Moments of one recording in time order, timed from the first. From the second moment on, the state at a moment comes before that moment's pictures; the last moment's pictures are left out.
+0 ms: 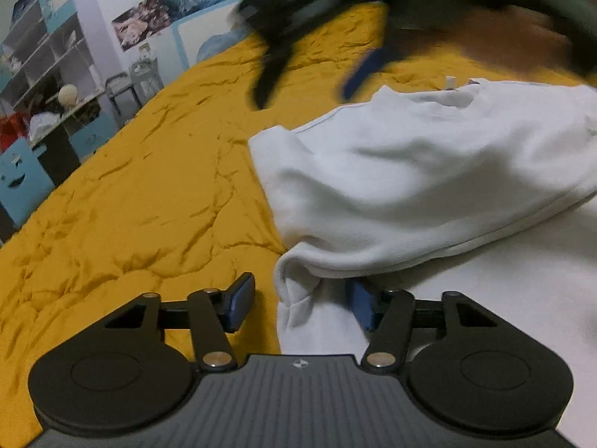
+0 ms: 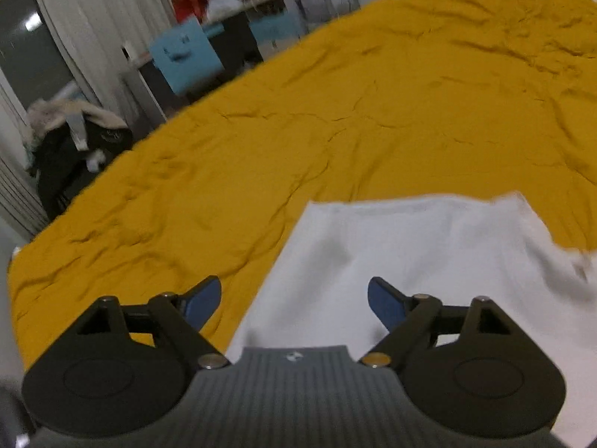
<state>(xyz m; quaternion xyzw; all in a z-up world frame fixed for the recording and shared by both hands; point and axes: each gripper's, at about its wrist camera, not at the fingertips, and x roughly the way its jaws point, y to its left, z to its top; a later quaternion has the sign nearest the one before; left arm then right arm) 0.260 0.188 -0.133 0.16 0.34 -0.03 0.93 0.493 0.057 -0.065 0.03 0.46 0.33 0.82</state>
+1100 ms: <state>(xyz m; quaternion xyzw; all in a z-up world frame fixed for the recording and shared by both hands) 0.240 0.192 -0.128 0.13 0.37 0.02 0.92 0.568 0.160 -0.128 -0.08 0.49 0.23 0.84</state>
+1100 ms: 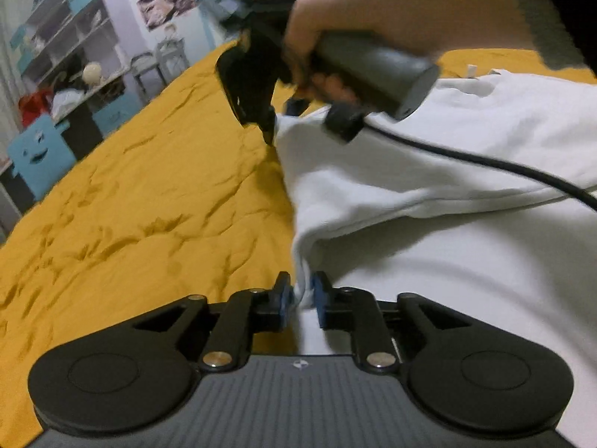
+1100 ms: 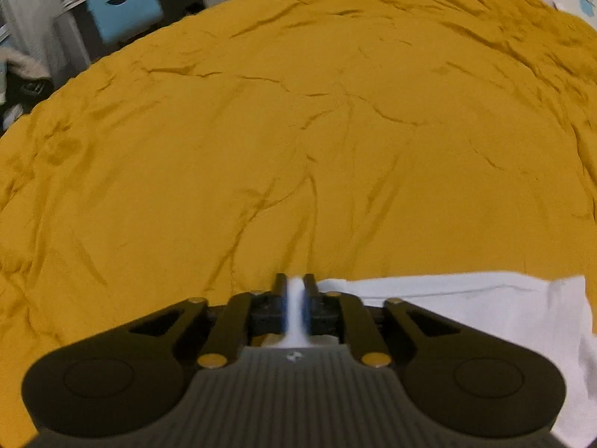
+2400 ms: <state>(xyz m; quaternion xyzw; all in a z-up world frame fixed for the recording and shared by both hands) 0.234 0.217 -0.078 -0.11 0.30 0.07 0.95 0.285 -0.192 -0.048 0.10 0.33 0.06 0.94</state>
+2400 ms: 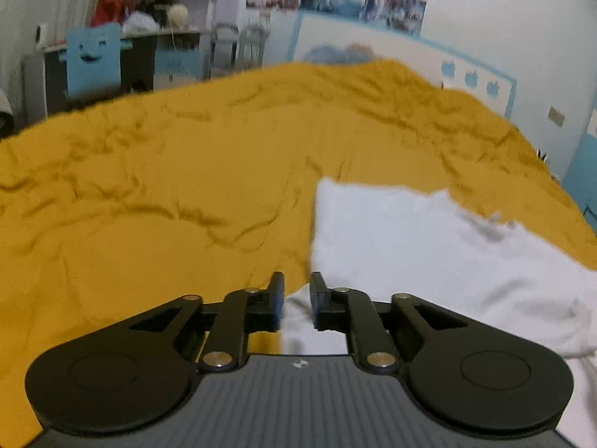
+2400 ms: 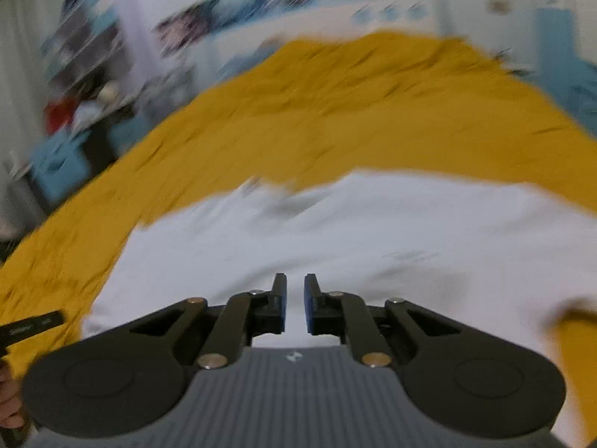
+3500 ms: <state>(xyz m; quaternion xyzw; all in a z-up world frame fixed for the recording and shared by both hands) 0.186 0.018 -0.060 -0.05 0.29 0.05 0.96 0.097 -0.633 -0.149 0.68 0.03 -0.30 0.67</state>
